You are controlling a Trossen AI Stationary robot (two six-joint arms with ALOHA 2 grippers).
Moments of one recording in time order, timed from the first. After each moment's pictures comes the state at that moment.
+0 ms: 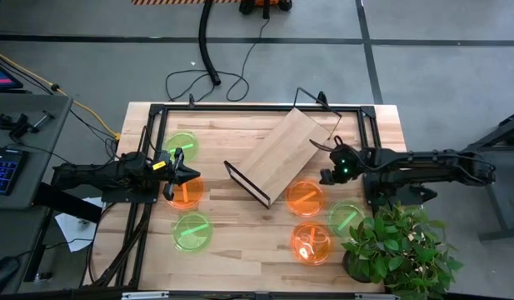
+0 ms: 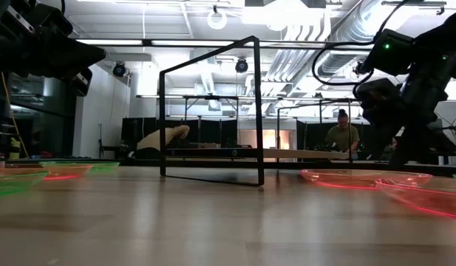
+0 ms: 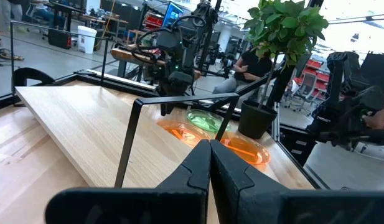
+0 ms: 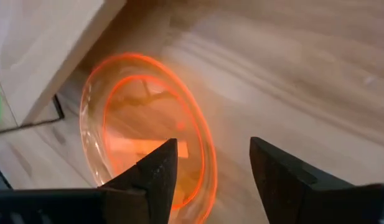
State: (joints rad) left arm 0.01 0.00 0.01 0.02 0.03 -0.26; right arm -0.28 0.91 0.30 -0.38 -0.25 1.03
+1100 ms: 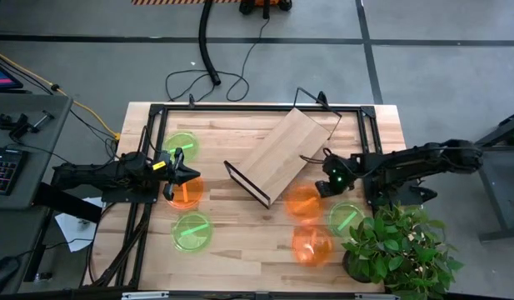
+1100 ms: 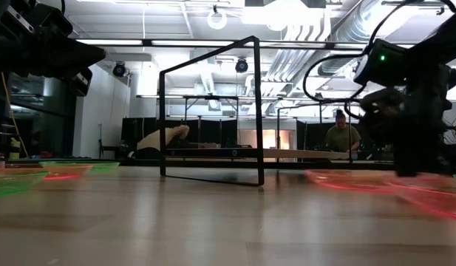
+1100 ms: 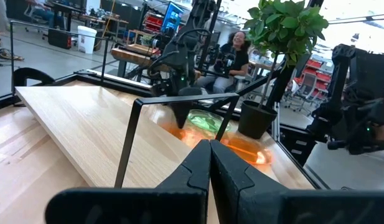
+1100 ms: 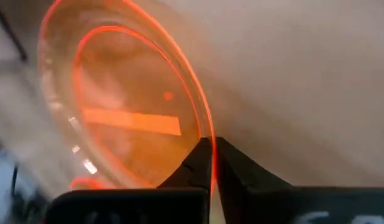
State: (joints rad) left arm 0.01 0.00 0.01 0.02 0.03 -0.26; right arm -0.17 1.13 0.29 -0.26 -0.40 1.11
